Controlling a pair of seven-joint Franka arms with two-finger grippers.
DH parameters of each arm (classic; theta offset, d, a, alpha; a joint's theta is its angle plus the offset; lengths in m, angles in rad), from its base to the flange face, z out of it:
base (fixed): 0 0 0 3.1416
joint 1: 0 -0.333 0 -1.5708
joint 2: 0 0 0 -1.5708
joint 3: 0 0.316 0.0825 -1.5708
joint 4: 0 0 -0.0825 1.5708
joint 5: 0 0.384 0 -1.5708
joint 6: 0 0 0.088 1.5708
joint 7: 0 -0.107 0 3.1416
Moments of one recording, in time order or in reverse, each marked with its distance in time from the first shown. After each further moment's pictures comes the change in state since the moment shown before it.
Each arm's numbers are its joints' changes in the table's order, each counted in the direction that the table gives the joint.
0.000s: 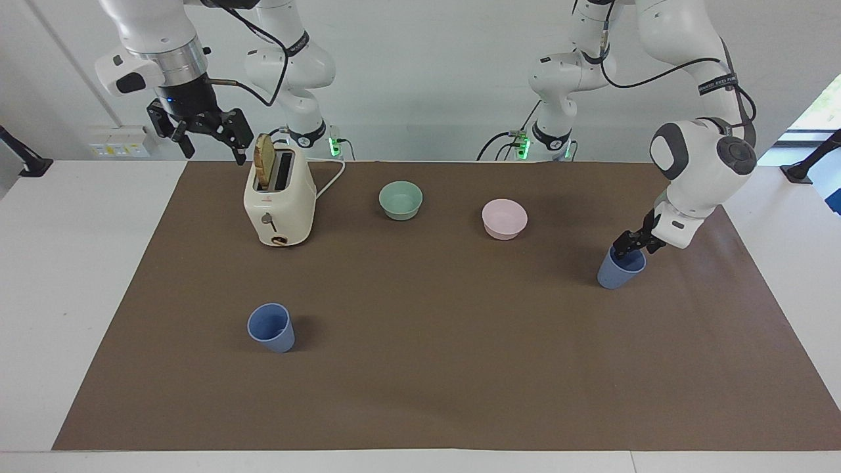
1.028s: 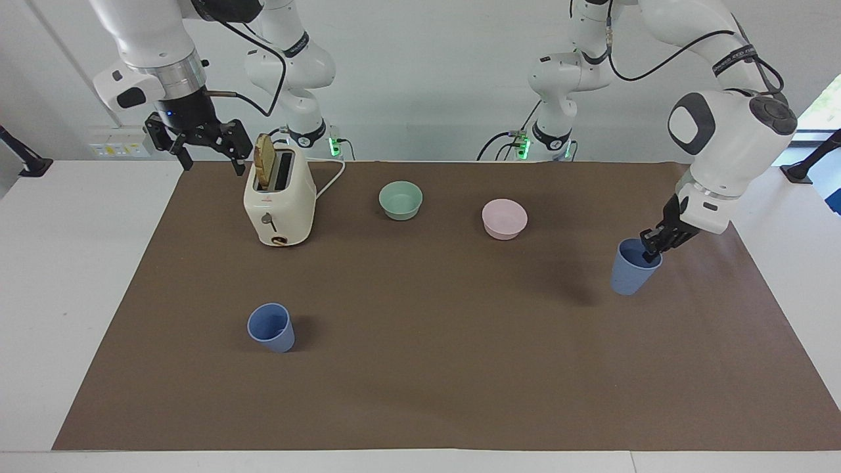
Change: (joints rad) left arm 0.083 -0.005 -0.015 -0.260 -0.035 0.109 0.178; right arm 0.006 -0.044 0.000 -0.001 0.001 -0.068 0.053
